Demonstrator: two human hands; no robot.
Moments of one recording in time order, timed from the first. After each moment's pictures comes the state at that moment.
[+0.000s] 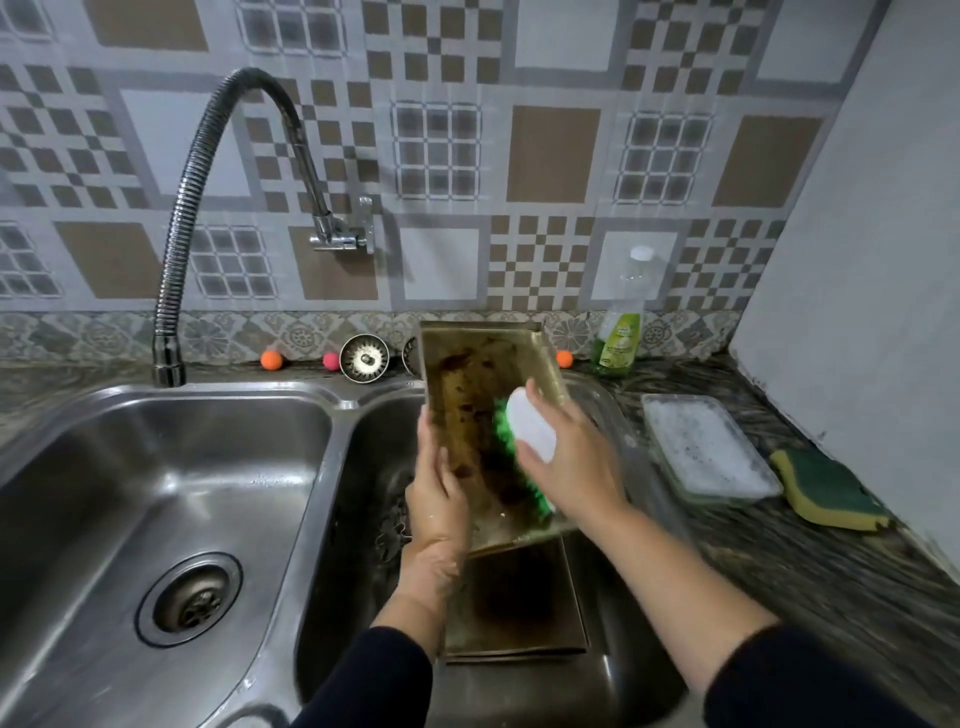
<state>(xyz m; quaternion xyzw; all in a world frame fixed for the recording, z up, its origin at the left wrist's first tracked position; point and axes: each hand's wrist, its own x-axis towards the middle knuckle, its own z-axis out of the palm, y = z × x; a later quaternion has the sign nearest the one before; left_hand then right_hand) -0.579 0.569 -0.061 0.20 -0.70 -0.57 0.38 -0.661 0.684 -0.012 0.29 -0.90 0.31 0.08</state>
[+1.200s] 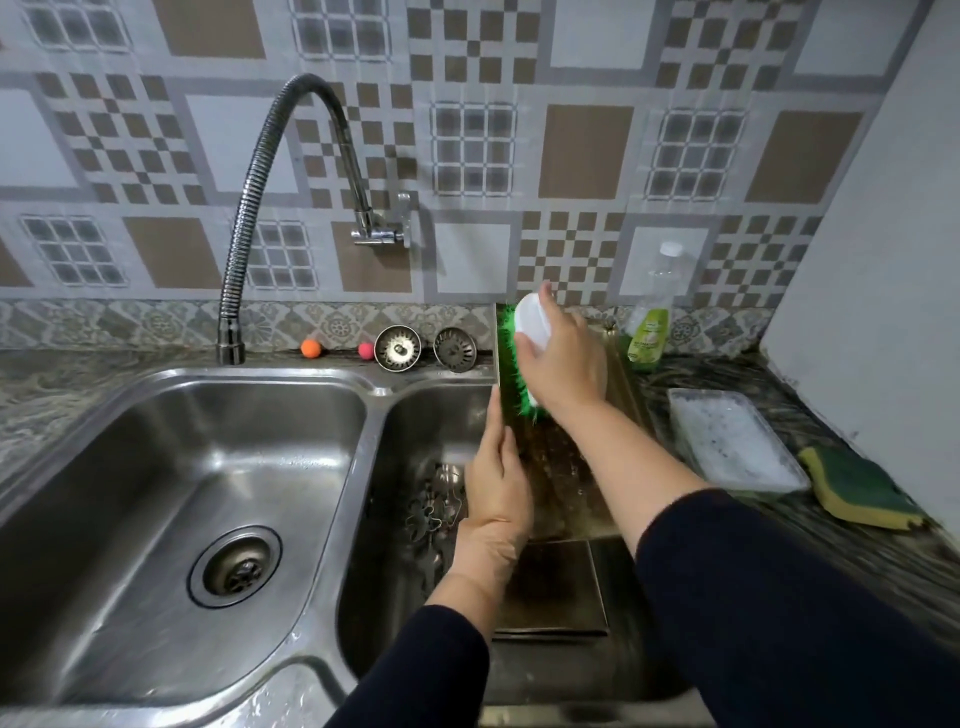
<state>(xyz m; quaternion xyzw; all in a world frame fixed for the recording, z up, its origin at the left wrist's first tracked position) -0.574 0.597 -0.037 0.17 -0.69 -0.60 0.37 -0.672 0.624 0.051 0.24 -0.90 0.33 0.15</state>
